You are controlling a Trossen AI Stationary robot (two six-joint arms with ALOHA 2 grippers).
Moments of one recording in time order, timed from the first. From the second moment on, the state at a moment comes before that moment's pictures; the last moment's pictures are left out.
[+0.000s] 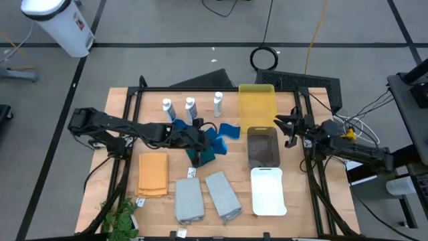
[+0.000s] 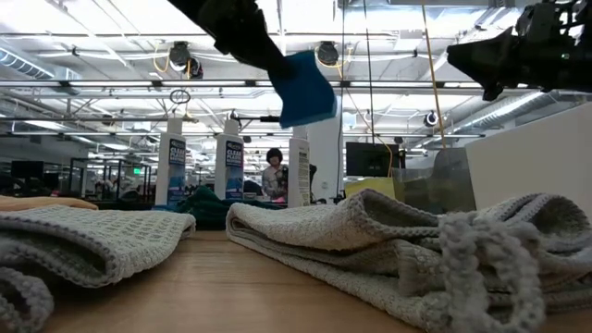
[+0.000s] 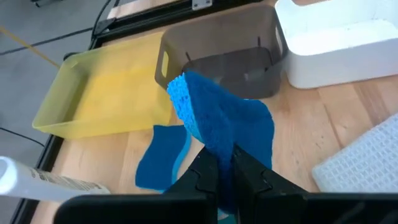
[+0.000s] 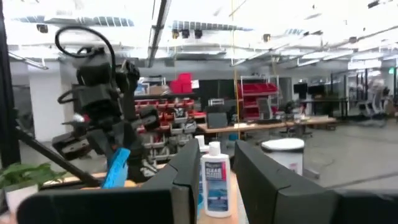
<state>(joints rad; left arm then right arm) -0.10 1.49 1.08 -0.18 -0.23 0.17 -0.33 0.10 0.02 0.40 -0.05 0.09</state>
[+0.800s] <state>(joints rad) -0.10 1.49 1.08 -0.18 -0.23 0.20 0.01 1.25 0.47 0.81 0.02 0.22</state>
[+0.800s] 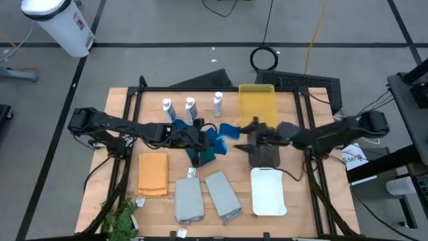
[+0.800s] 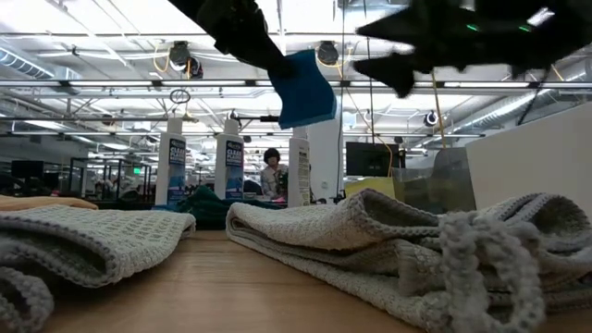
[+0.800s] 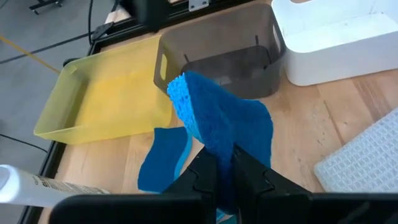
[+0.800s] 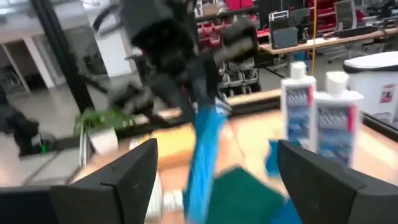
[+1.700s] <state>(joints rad) -0.10 1.49 1.08 -0.21 -0.23 0.12 -0.05 1.54 0.76 0.59 -0.16 0.23</state>
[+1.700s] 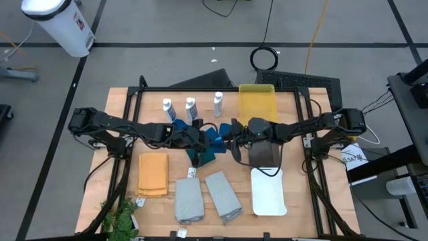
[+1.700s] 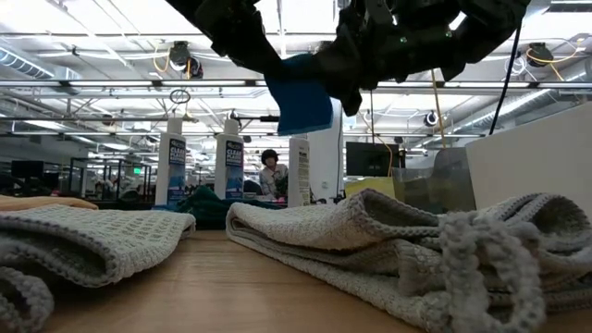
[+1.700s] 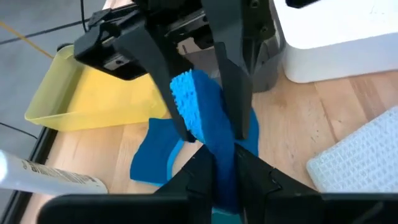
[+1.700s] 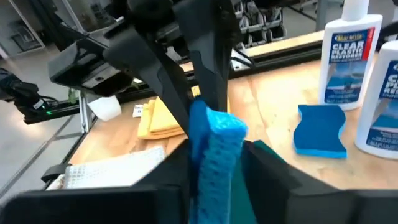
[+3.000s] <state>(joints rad) -0.10 1.49 1.08 -0.18 -0.24 -0.01 -0.05 0.94 0.55 0.00 -0.05 0.29</state>
